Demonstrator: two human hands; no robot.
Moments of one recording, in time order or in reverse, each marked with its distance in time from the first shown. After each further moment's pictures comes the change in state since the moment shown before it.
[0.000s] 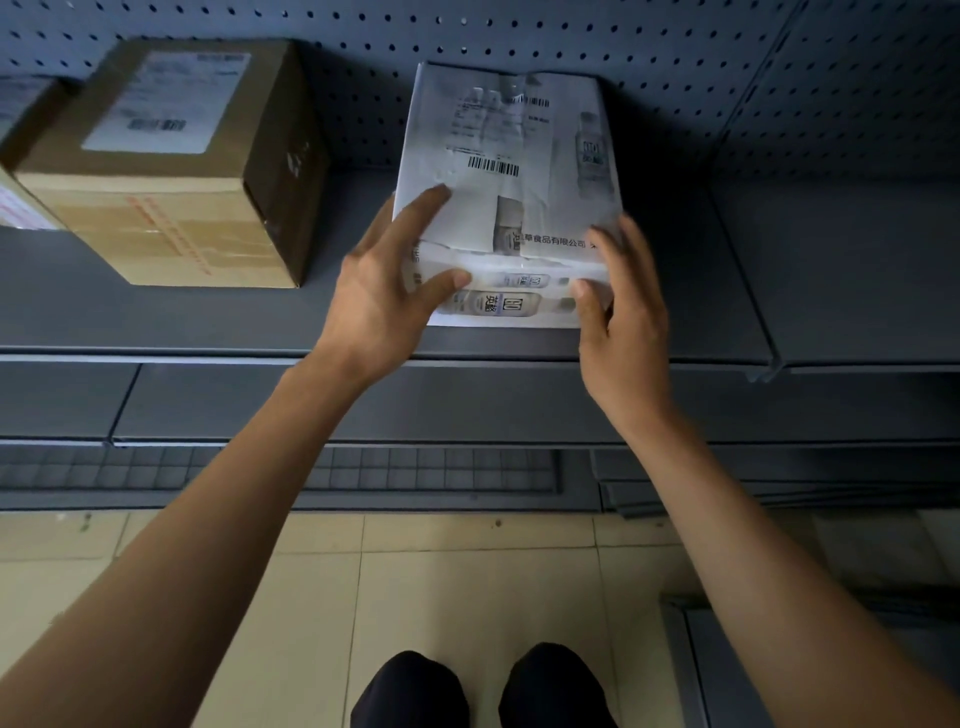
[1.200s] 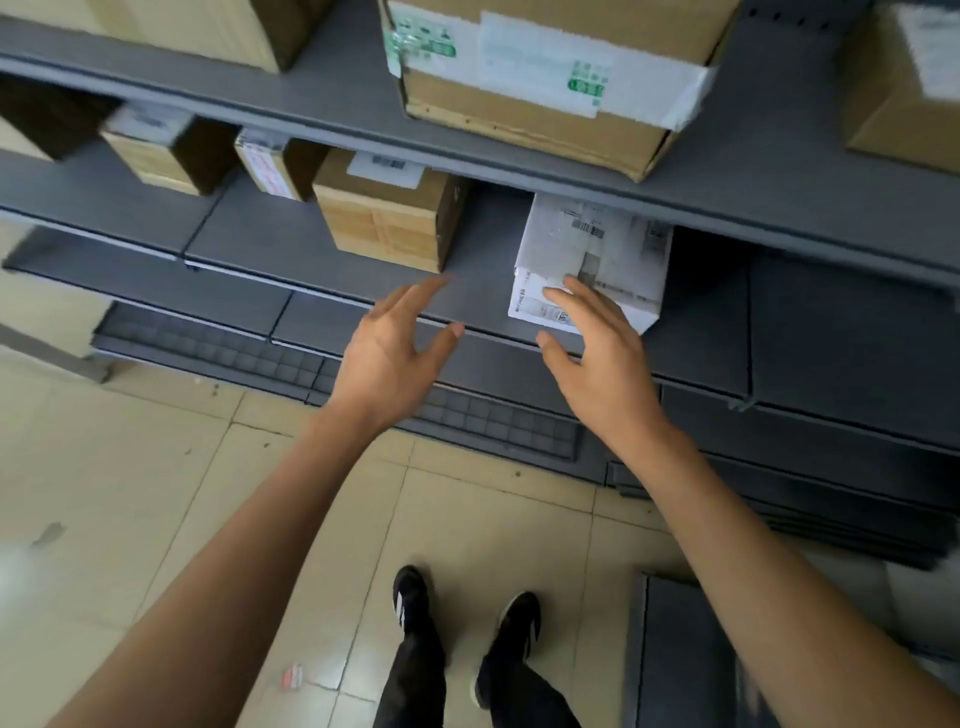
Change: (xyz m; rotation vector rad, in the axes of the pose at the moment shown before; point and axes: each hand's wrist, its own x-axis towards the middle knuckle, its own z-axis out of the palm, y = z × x) left_hand -0.116 0.124 -0.148 0.181 0.029 -0.385; right_hand -0.010 -0.182 -0.085 -0.023 -0.507 -0.077
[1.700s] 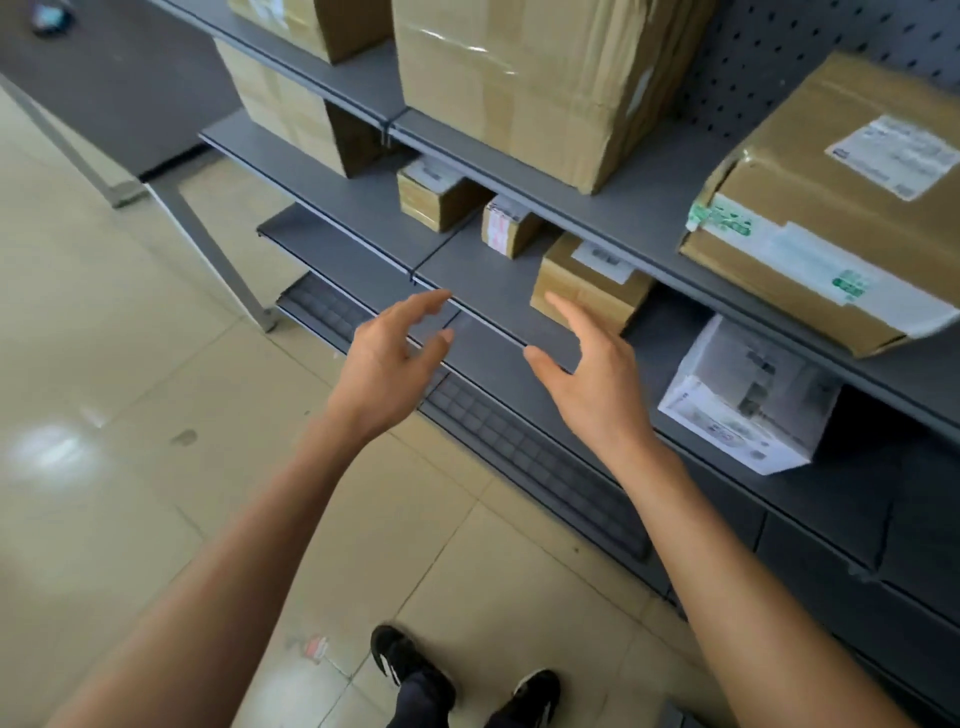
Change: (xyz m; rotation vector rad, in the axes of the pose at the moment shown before) left_hand -0.090 -0.066 -0.192 -0.081 0.314 -0.203; right_hand 0.032 -0.209 0.060 0.198 -0.220 -0.239
